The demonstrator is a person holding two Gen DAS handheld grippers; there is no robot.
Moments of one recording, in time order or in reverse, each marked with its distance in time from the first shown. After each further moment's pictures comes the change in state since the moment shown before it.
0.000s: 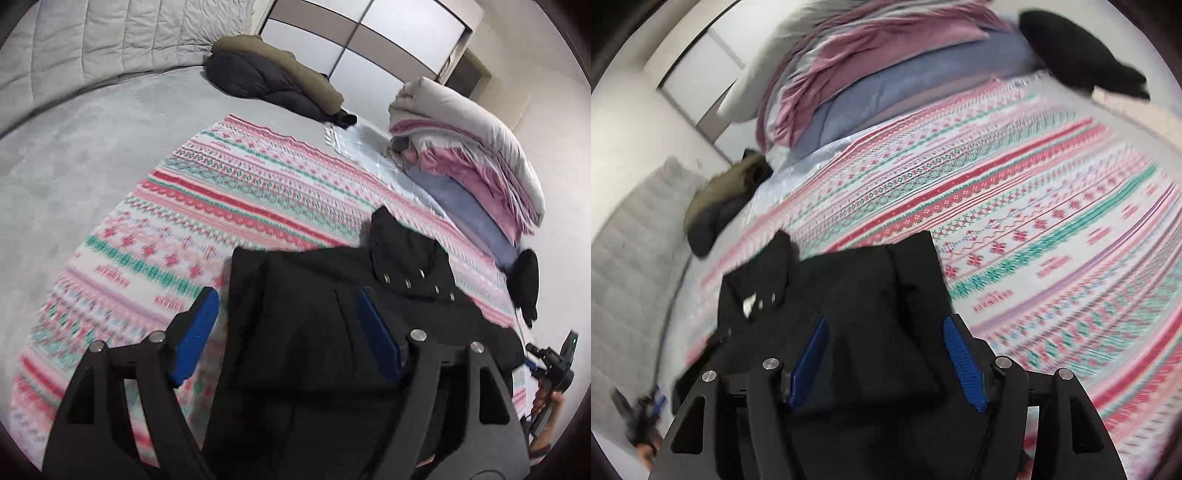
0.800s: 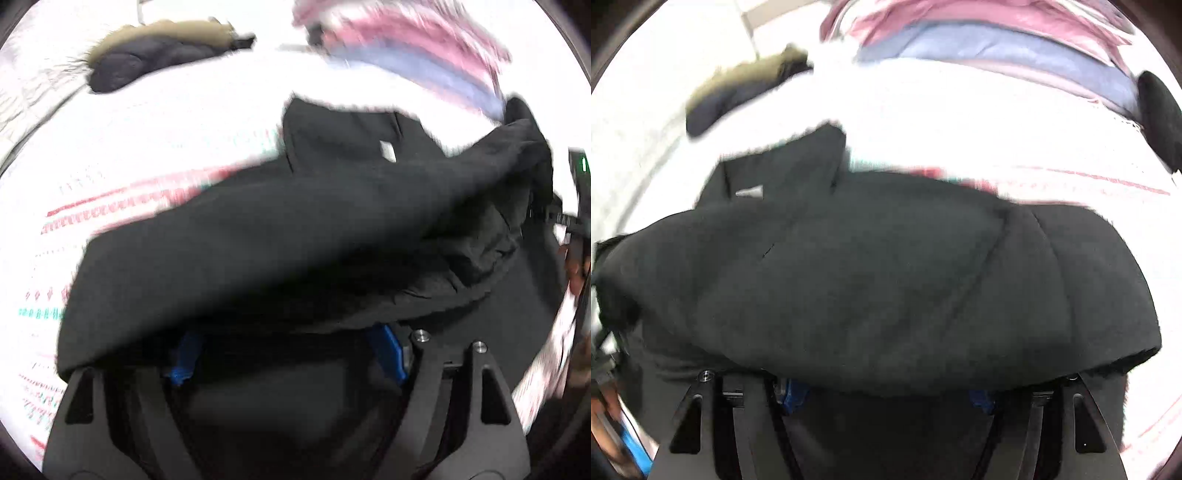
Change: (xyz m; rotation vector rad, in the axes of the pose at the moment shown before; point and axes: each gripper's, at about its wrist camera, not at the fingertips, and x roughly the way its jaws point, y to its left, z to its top) left arm 0.104 -0.104 -0.025 0.426 0.156 0.023; right arm 0.099 0.105 -0.028 -0.299 0.145 -0.099
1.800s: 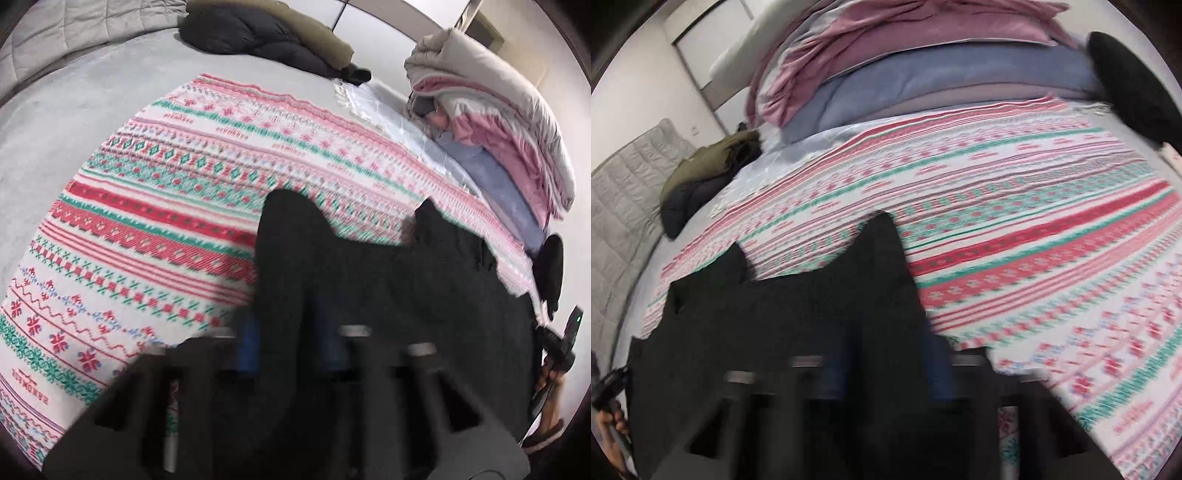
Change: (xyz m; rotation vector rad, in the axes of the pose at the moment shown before) left arm 0.036 0.122 0.048 -0.396 -0.026 -0.013; right arm 0.027 -0.111 0.064 0.163 -0.155 0.039
